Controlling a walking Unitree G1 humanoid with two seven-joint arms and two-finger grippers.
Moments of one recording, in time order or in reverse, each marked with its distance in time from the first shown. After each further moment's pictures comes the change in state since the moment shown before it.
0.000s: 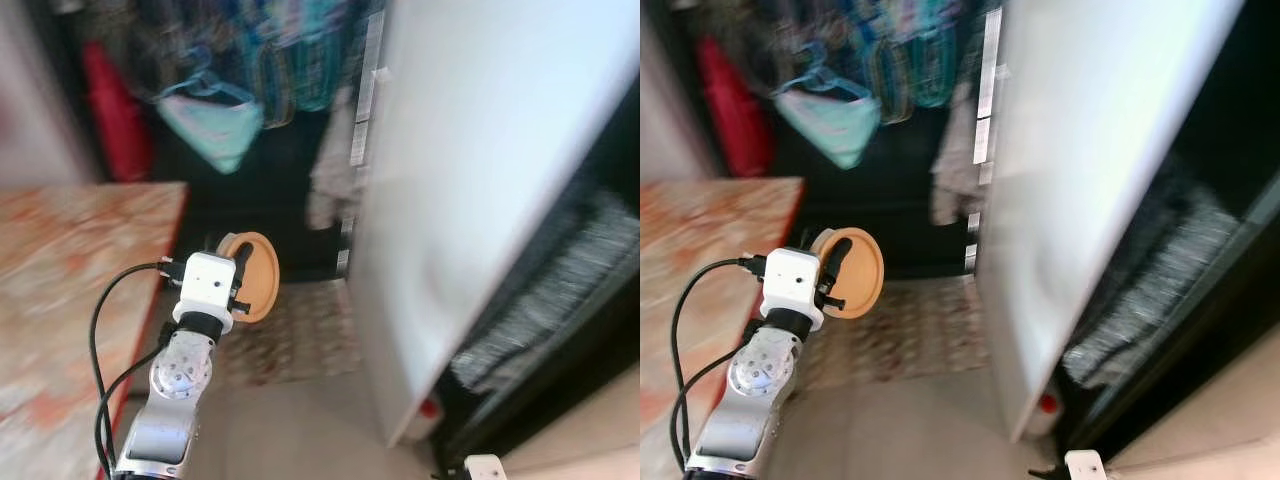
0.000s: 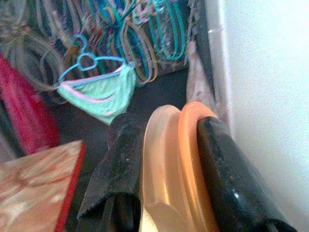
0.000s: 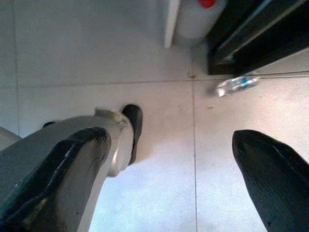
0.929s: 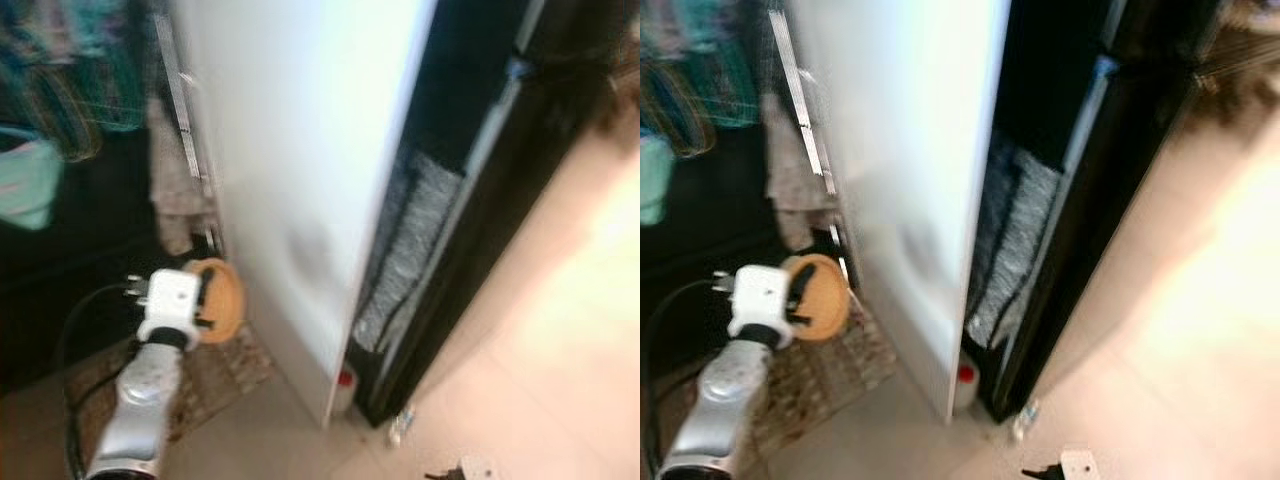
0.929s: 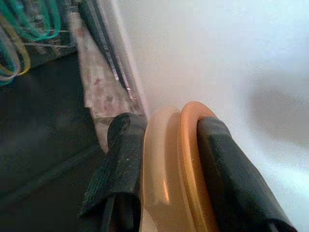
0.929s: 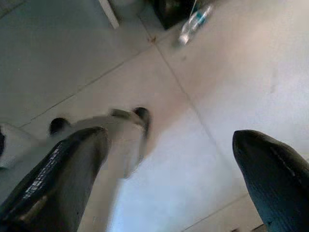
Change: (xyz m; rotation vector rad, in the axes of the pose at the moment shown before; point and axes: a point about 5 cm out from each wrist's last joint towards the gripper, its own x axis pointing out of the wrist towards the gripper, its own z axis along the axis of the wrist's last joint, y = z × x) left arm -0.009 0.036 -0.047 0.006 0.190 0.083; right arm 0.002 0.009 -0.001 0.008 -0.002 0.020
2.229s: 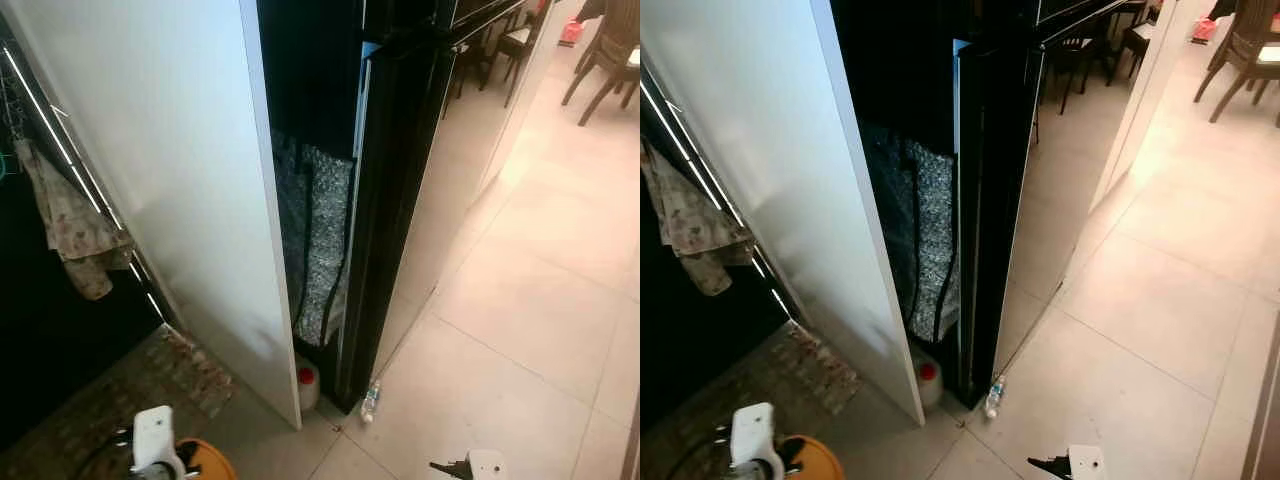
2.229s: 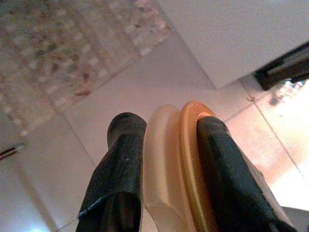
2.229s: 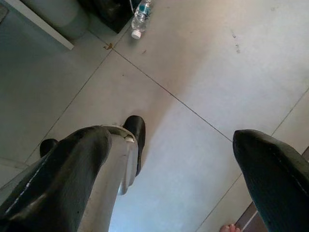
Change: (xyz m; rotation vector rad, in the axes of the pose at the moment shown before) left arm -0.096 -0.007 -0.175 -0.382 0.940 0.136; right arm 0.000 -0.004 0.005 0.072 -0.053 -0.094
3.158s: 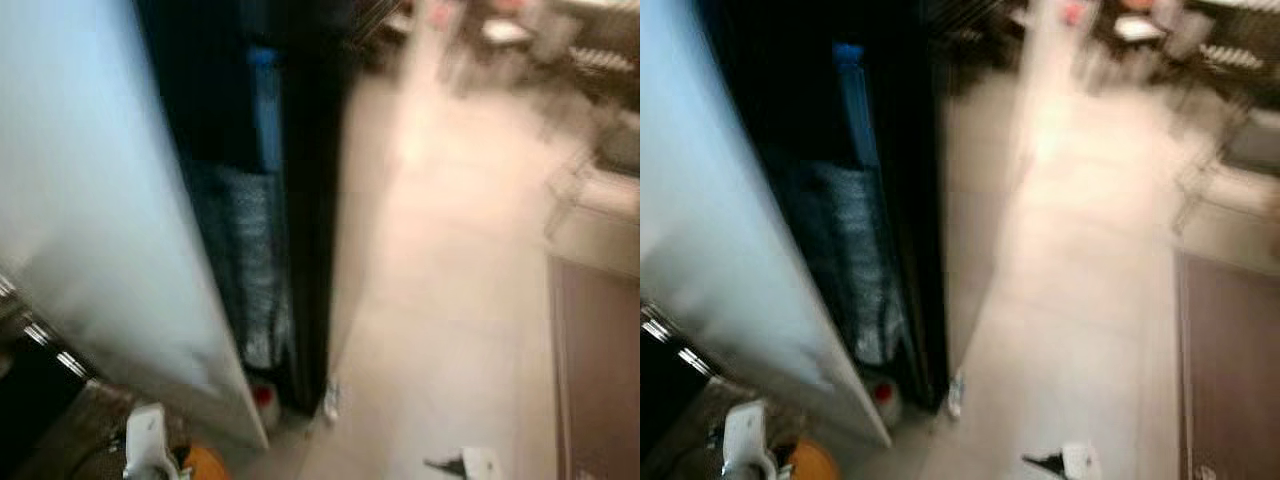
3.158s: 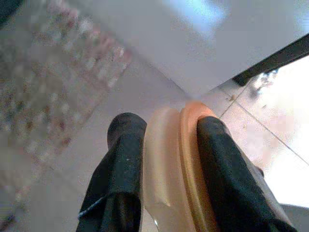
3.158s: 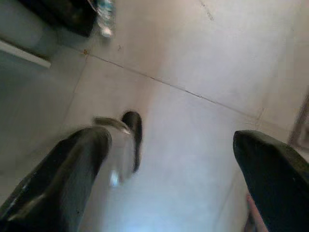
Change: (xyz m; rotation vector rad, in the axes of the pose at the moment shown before) left arm 0.002 -0.006 0.009 -0.010 -0.024 -0.012; right arm 0.000 0.000 -0.002 -0.010 0.015 0.013
